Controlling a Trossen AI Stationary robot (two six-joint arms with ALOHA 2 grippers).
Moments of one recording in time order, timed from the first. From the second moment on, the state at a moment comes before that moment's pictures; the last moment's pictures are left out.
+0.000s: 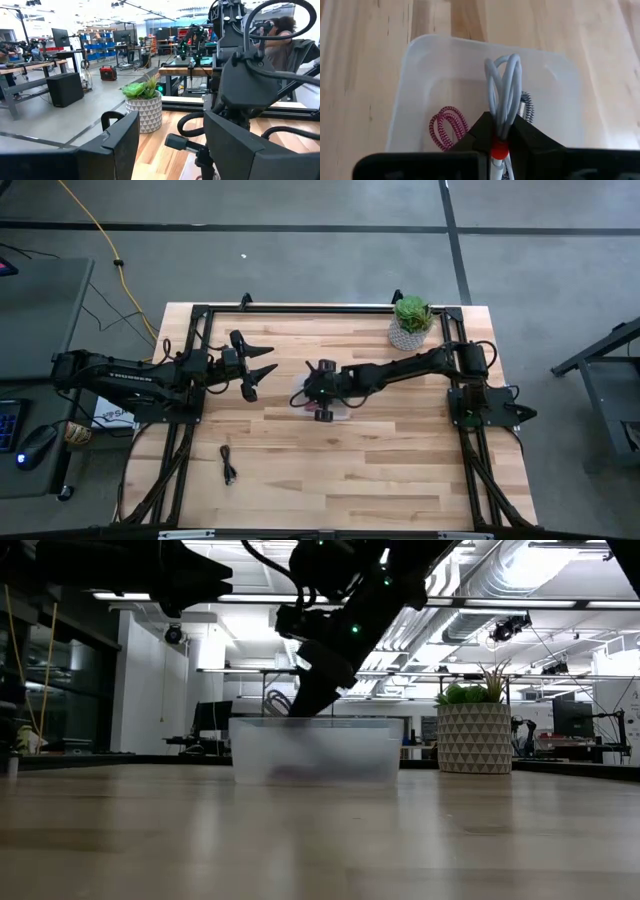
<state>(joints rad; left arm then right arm) 0.16 0.78 0.30 0.54 -0.25 0.08 0.01 1.99 1.37 -0.29 0.18 -0.05</state>
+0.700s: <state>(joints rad) 0.16 0.78 0.30 0.54 -0.25 0.08 0.00 2.02 1.36 -0.32 0.10 -0.02</state>
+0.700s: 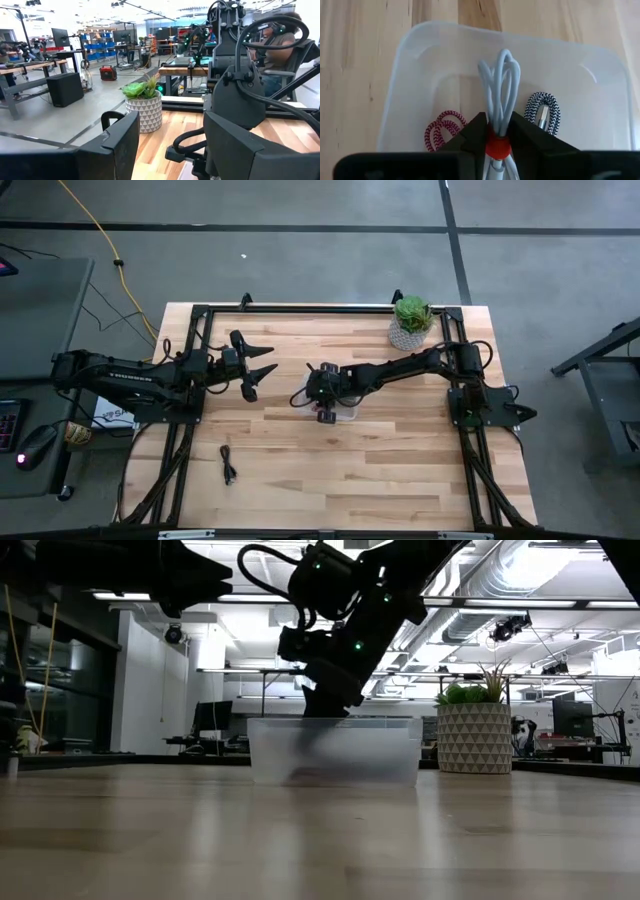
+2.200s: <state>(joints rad) 0.16 0.78 0.30 0.51 -0.25 0.08 0.02 1.75 1.21 -0.28 0.03 -0.21</state>
